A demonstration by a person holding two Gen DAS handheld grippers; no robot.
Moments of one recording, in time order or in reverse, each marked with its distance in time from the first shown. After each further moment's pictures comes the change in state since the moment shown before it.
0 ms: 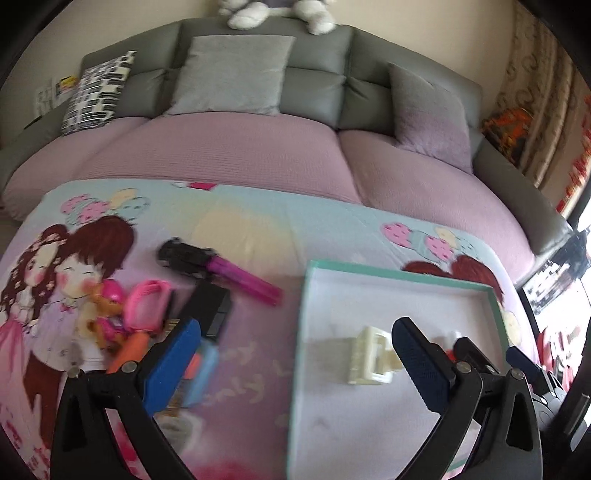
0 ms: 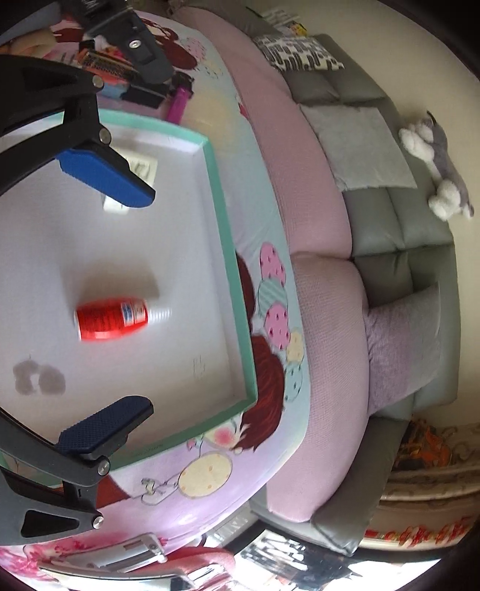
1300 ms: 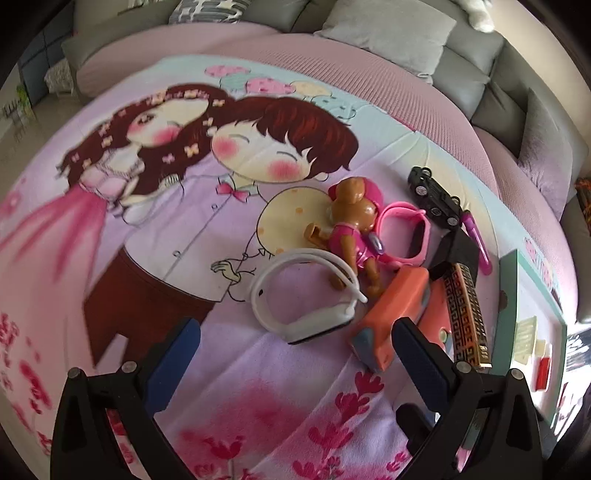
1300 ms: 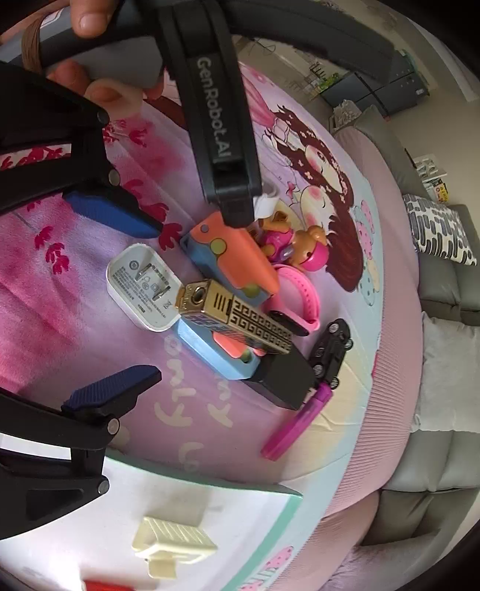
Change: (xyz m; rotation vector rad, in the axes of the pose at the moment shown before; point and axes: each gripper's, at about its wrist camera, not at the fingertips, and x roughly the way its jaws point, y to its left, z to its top) left arm 0.026 0.188 -0.058 -0.360 0.226 0.141; right arm 0.024 0.215 -0.096 -0.484 0.282 0.420
